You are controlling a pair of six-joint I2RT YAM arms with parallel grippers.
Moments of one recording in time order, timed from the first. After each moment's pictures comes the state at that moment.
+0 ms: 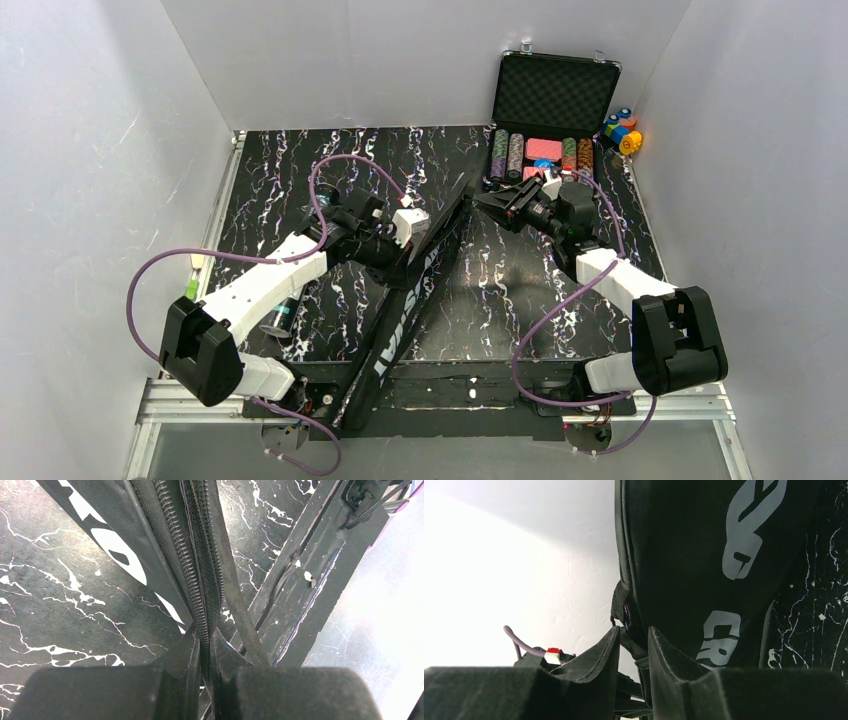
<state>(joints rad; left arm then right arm) -0.62 1.36 1.10 -0.72 0.53 0.12 0.26 1.37 0.69 0.51 -0.57 1.39</state>
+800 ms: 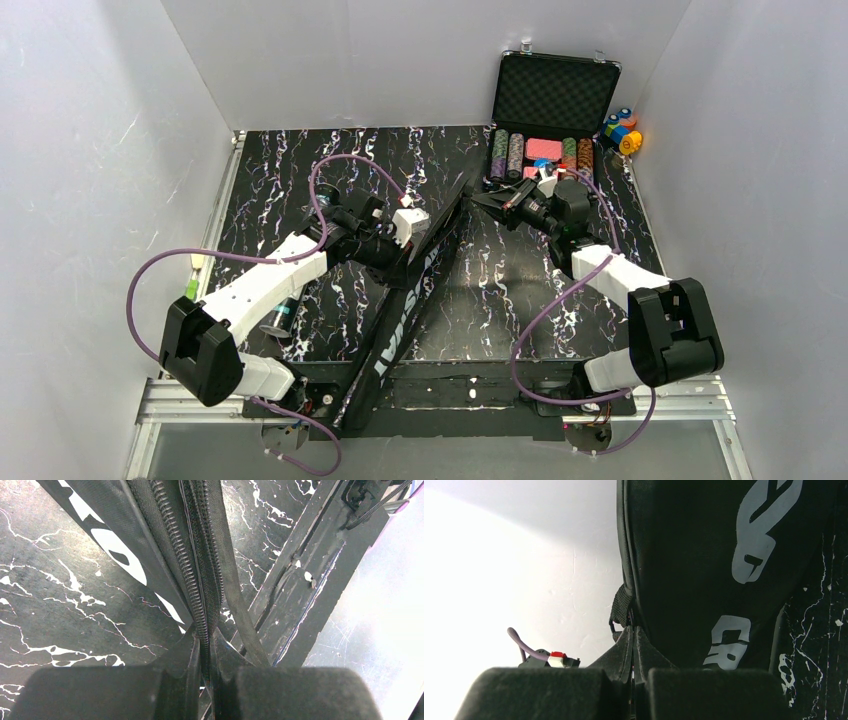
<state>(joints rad) -0.62 1.36 1.10 -0.72 0.53 0.12 0.28 1.41 0.71 0.54 -0.57 1.42</state>
